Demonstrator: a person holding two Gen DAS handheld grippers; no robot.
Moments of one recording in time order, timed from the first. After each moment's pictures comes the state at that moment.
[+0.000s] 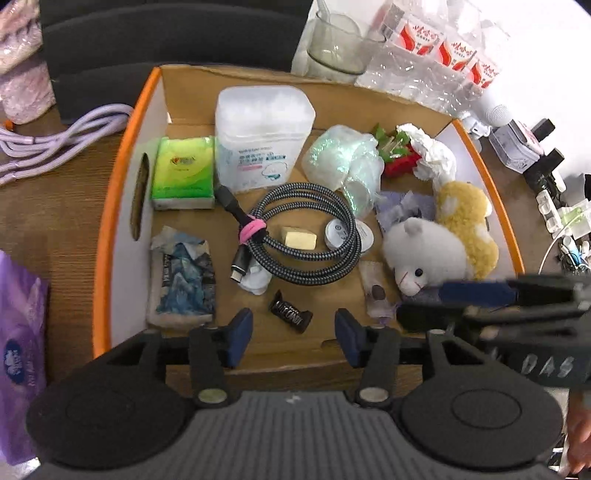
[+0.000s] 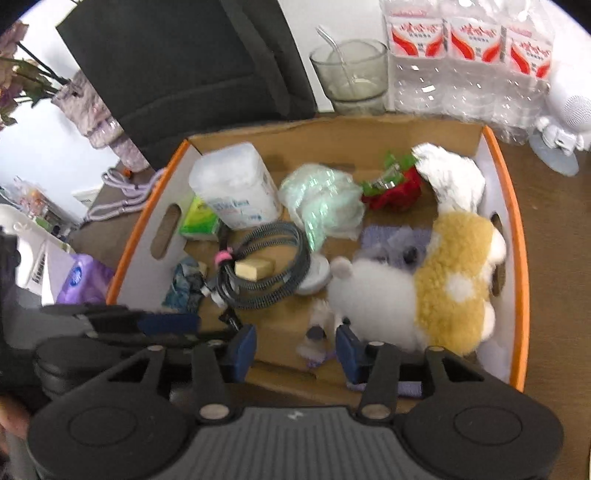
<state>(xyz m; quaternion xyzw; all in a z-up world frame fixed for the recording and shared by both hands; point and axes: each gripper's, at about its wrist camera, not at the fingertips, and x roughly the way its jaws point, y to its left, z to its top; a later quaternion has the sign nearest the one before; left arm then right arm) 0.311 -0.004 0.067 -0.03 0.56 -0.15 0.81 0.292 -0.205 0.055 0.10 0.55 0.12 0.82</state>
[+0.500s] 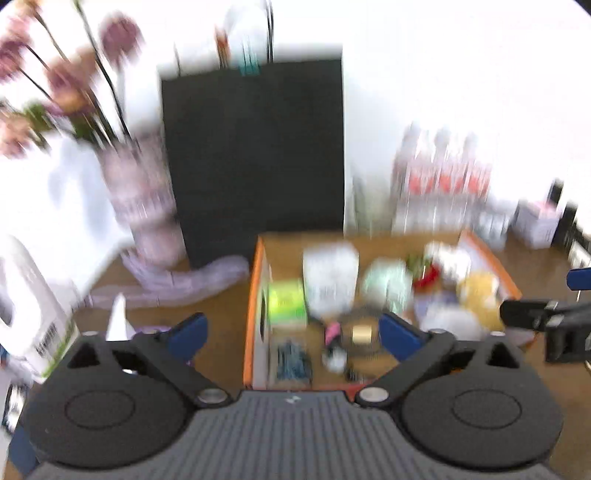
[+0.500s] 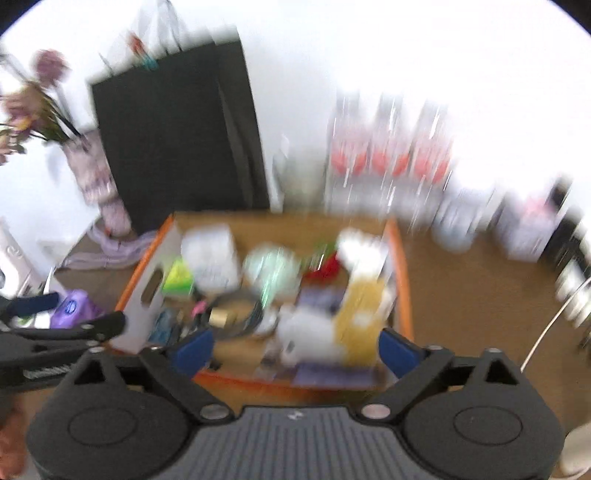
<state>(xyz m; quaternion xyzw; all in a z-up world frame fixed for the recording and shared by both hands) 0.180 0.008 0.149 0.05 0.27 -0.03 0.96 0.191 -0.208 0.133 0.02 0.37 0.02 0.93</state>
